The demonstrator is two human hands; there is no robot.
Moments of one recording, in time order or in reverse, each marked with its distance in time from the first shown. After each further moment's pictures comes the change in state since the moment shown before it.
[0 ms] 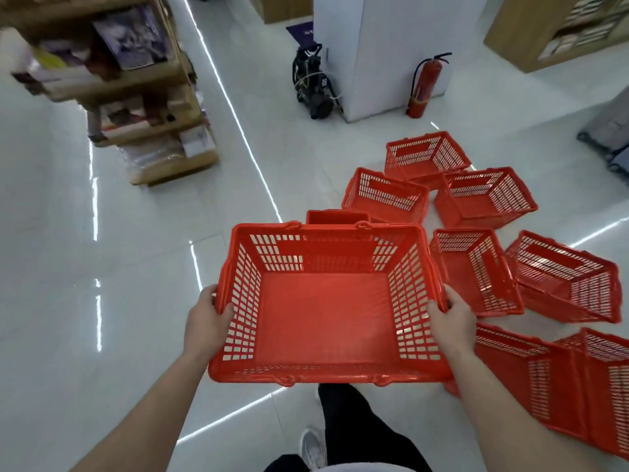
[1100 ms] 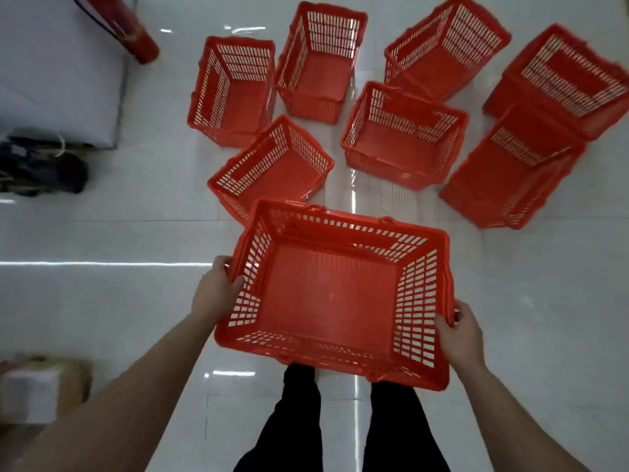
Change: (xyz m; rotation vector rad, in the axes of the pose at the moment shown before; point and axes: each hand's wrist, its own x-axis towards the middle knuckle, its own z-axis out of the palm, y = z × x) left_hand 0.543 0.272 0.317 0.771 -0.882 0.721; right_hand 0.126 -0.034 0.290 0.428 0.544 1.068
